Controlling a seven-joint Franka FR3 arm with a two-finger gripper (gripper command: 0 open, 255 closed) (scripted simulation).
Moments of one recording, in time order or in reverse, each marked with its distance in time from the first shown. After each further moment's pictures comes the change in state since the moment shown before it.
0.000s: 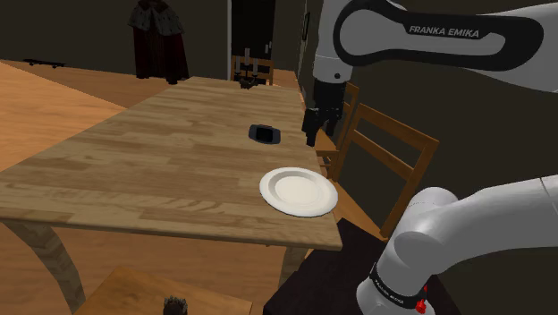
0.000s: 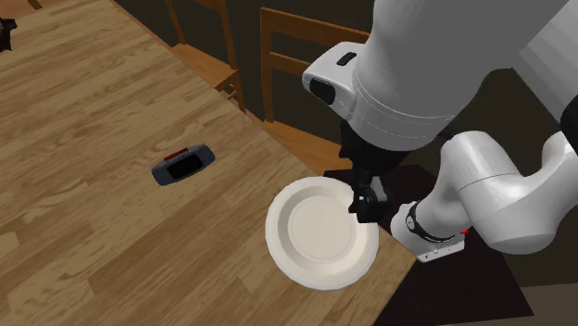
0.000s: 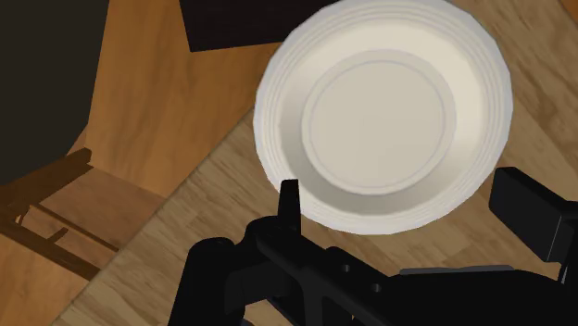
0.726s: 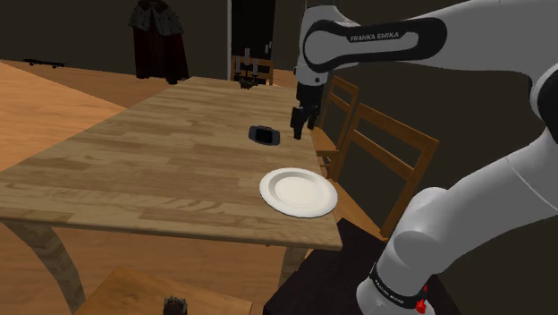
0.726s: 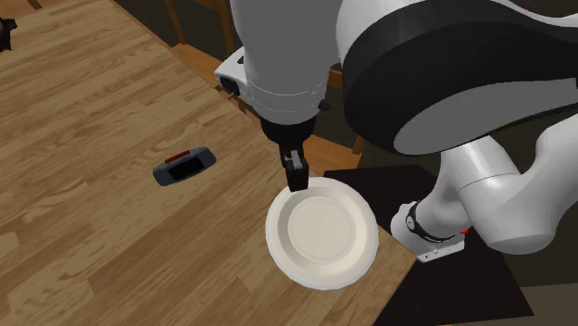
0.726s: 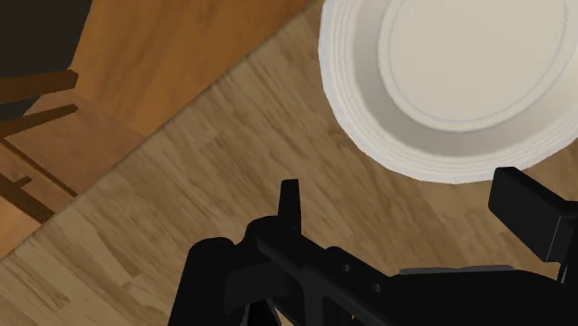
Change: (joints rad) arm -0.005 0.285 -0.129 0.115 -0.077 0.175 -0.252
